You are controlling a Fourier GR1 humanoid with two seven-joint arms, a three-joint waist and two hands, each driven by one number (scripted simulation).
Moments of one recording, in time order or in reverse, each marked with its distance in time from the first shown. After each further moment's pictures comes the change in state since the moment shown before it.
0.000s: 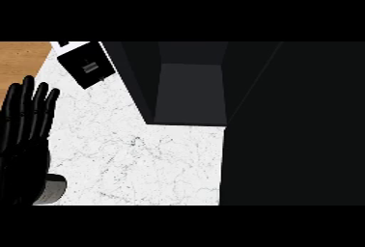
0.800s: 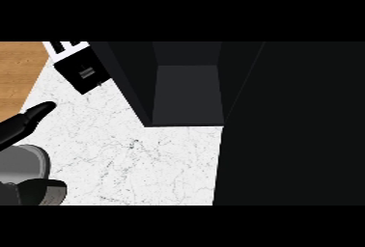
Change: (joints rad) left arm -0.195 0.002 0.302 0.088 -0.173 0.420 0.380; right arm 0.202 -0.067 0.188 -0.325 -0.106 0.142 0.195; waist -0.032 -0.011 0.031
